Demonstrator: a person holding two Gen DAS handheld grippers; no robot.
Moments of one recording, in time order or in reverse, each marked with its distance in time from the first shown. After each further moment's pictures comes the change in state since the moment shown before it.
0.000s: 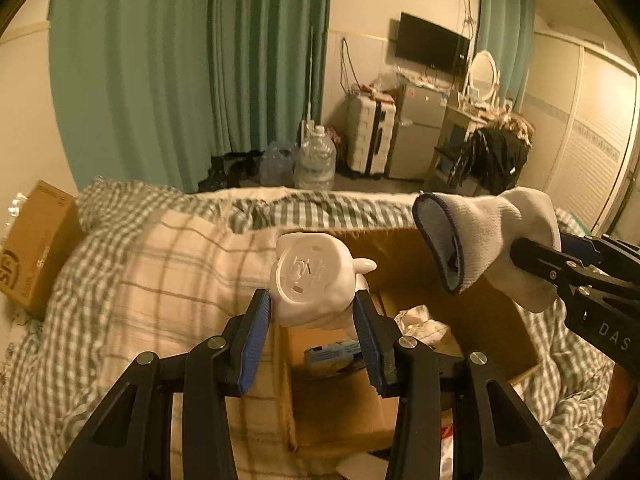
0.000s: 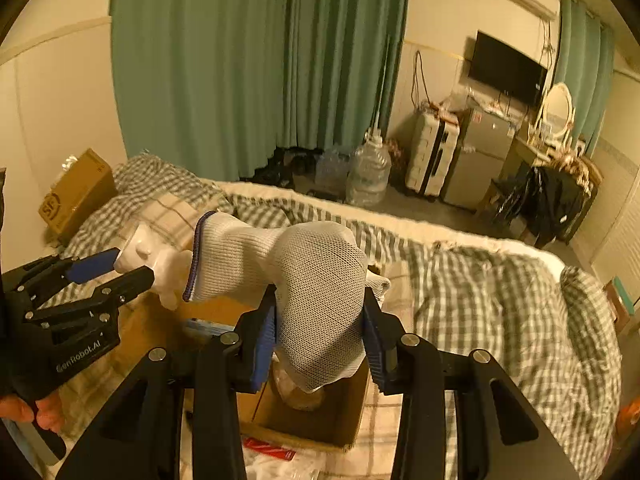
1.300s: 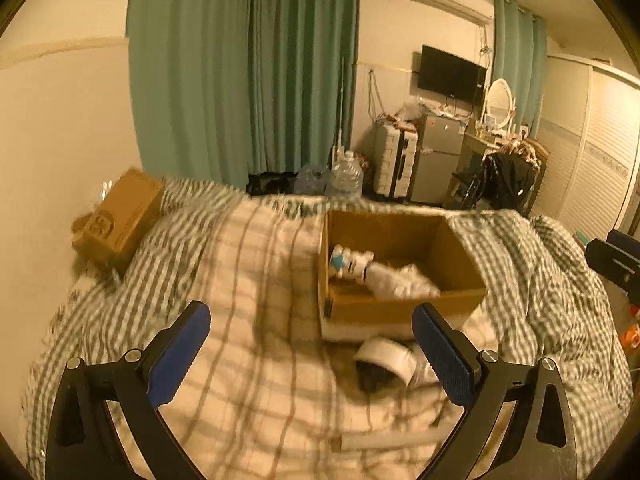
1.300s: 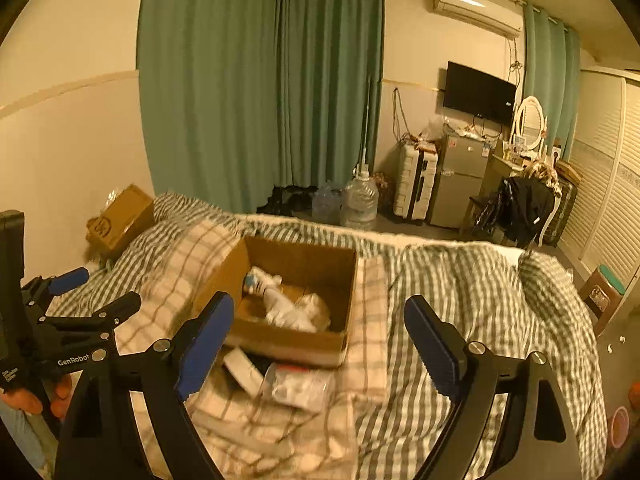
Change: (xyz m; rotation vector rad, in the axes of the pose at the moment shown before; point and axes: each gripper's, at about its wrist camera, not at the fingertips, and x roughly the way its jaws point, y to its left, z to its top) left arm -0.168 0.010 -0.090 -0.065 -0.094 0.104; right arm -0.188 0.007 -0.075 0.057 -0.157 -0.007
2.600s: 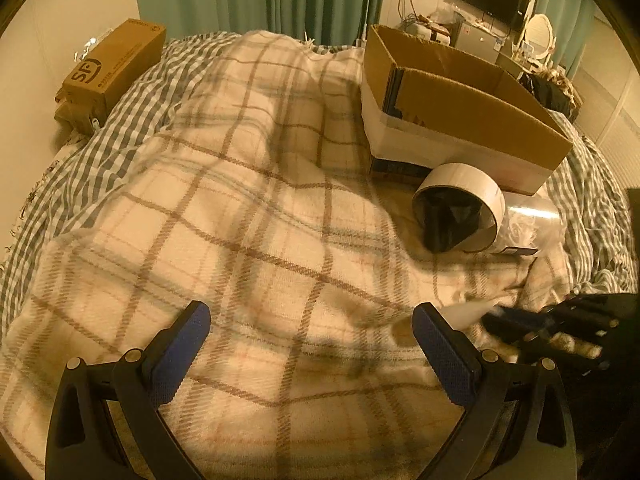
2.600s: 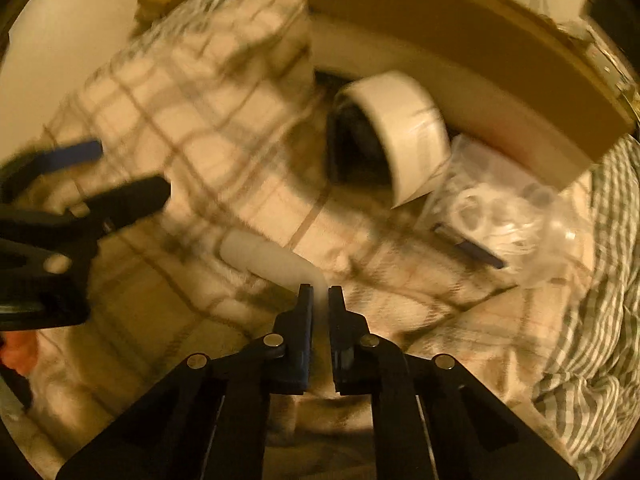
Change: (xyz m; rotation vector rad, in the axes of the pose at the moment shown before) left arm 0.084 0.022 -0.112 -0.050 0.372 0.043; right arm 0.149 0.081 -0.172 -0.196 0.573 0.286
